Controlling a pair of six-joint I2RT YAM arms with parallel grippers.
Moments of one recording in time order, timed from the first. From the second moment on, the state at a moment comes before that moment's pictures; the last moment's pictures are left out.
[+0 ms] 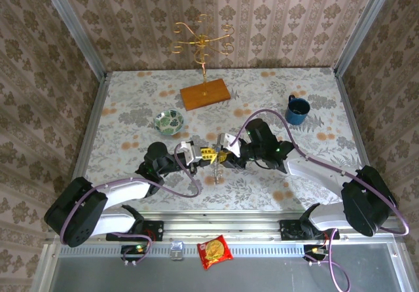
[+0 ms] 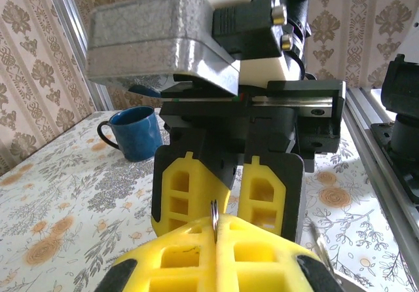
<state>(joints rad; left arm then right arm) -0.71 1.24 0.32 0.91 0.72 0.18 0.65 1.34 0.77 -0.10 -0.56 -0.45</state>
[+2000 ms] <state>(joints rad) -0.68 1.20 0.29 0.98 0.63 0.11 0.66 1.28 0.64 0.22 -0.42 -0.37</state>
